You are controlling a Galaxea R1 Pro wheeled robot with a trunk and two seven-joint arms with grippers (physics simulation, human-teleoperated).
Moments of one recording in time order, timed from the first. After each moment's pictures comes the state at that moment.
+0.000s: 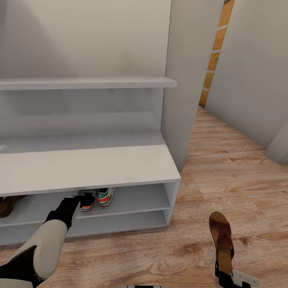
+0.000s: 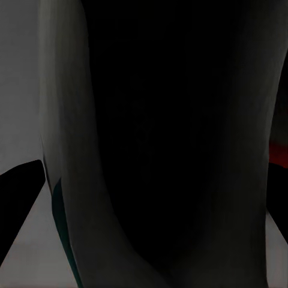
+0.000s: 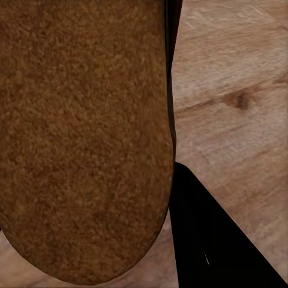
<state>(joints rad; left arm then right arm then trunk) -0.89 0.03 0.53 -0.45 -0.57 0.32 -0.15 -0.38 -0.13 -0.05 -0.07 -0.23 -0.75 -0.10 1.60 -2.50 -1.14</state>
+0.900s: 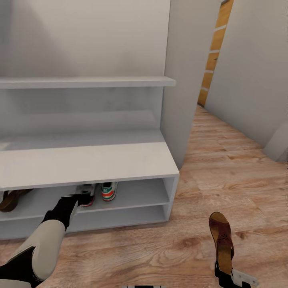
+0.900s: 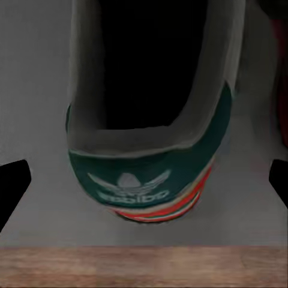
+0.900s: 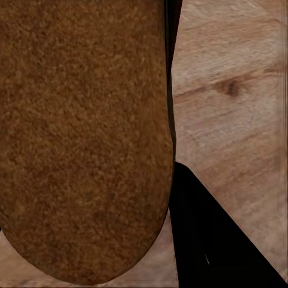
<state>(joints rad) -0.88 0.04 0.53 -0.48 -0.57 0.32 -0.15 -0.38 -0.13 -0.05 -0.07 -0.23 -0.75 -0.10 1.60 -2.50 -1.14</state>
